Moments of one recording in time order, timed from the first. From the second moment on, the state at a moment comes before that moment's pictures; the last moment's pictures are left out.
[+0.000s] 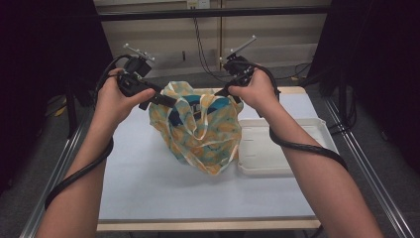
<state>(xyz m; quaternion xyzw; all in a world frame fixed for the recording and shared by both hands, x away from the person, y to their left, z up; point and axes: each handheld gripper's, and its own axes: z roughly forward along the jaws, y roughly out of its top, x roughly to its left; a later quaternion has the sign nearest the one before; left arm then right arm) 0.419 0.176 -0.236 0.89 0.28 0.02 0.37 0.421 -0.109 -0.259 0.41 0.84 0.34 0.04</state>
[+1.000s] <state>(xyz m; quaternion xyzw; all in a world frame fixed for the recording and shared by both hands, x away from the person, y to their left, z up) 0.449 0.201 -0.231 0.86 0.33 0.04 0.40 0.426 -0.121 -0.265 0.42 0.84 0.35 0.03</state>
